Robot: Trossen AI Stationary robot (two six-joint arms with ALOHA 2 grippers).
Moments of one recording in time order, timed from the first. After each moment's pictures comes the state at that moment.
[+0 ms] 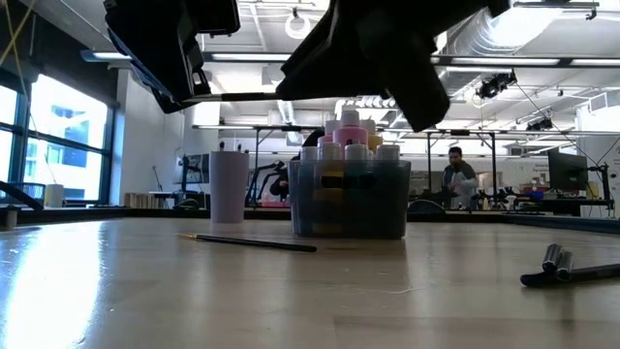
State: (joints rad) left arm -0.26 1.41 0.97 -0.44 0.17 -0.45; right arm 0.57 2.00 1.25 0.12 0.97 -0.36
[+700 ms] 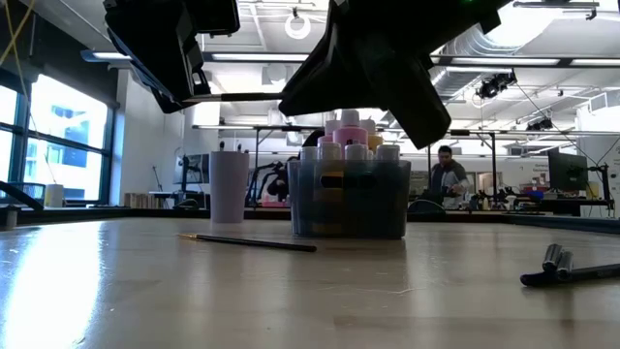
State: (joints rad) left arm -0.26 1.41 0.97 -0.44 0.17 -0.45; right arm 0.54 2.00 1.25 0.06 0.92 -0.33
